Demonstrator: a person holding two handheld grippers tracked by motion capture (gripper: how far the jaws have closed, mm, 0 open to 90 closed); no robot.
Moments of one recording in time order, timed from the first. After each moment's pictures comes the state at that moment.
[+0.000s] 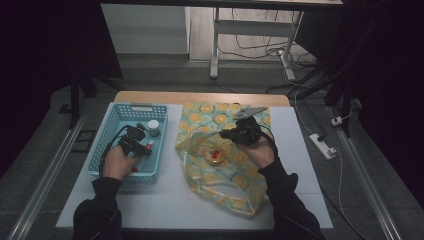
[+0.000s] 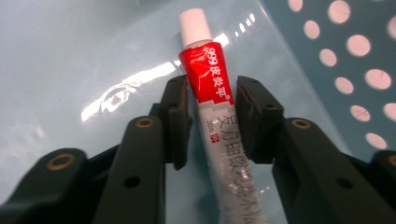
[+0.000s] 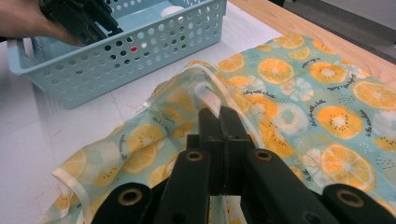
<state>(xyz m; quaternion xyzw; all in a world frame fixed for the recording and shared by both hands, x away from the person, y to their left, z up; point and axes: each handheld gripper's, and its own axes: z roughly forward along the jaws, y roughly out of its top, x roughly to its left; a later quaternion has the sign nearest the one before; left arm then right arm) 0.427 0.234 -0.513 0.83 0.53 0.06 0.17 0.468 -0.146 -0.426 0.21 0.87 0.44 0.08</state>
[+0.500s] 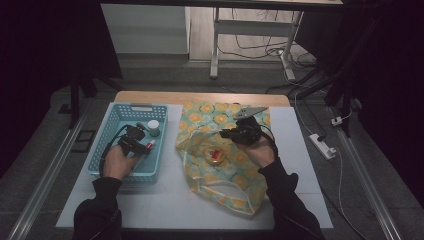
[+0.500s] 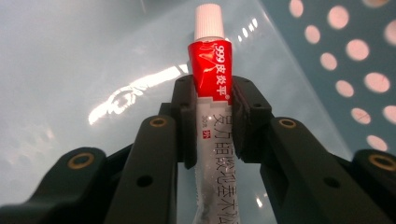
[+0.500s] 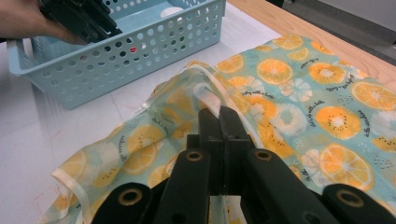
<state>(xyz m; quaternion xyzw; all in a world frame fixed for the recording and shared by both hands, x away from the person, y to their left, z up) 0.425 0.234 -0.509 0.83 0.53 0.07 0.17 0.468 -0.146 -0.426 0.21 0.87 0.44 0.08</state>
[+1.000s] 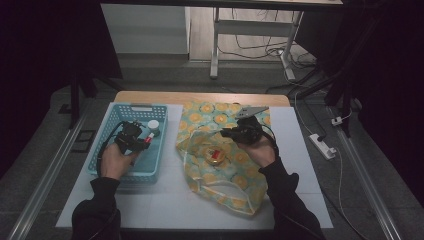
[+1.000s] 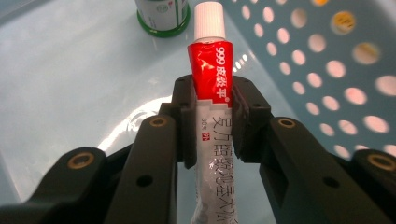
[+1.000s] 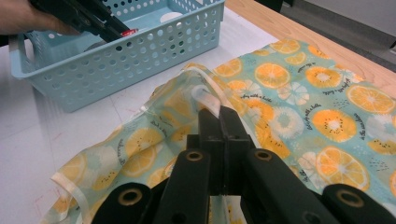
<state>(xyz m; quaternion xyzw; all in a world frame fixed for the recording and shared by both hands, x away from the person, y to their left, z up) 0.417 0.241 -0.488 0.82 0.52 0.11 0.22 0.468 -0.148 -0.423 0.21 0.87 0.44 0.08</state>
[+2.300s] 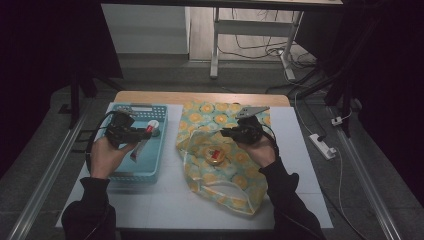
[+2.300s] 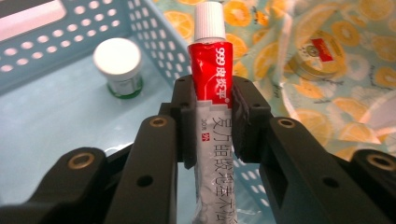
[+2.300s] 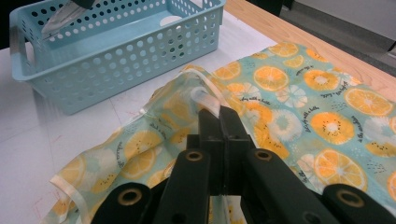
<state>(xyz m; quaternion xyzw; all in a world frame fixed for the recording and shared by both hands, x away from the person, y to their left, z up) 0.392 0.237 -0.422 0.81 0.48 0.10 0.34 0.468 -0.149 -0.422 0.21 0.87 0.45 0.09</state>
